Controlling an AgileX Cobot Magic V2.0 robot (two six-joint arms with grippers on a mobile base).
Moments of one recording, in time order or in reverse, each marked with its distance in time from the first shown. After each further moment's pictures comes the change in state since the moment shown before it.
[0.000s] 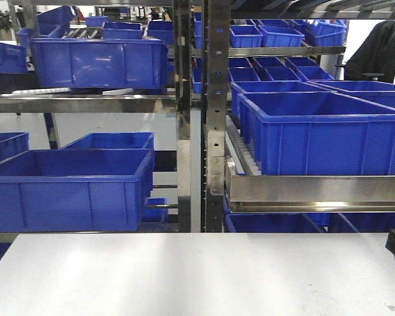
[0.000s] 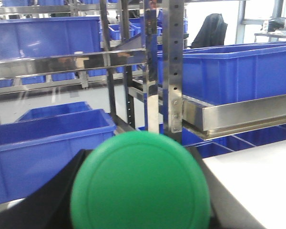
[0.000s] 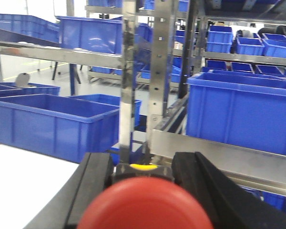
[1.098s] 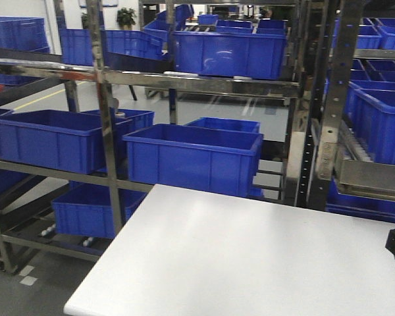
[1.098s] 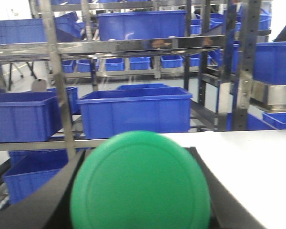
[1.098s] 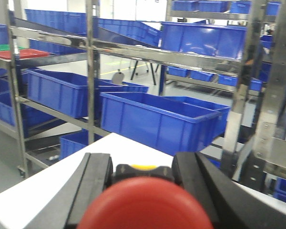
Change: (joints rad) left arm 0.000 0.000 0.000 0.000 0.000 0.000; right arm 0.000 0.000 0.000 0.000 0.000 0.000
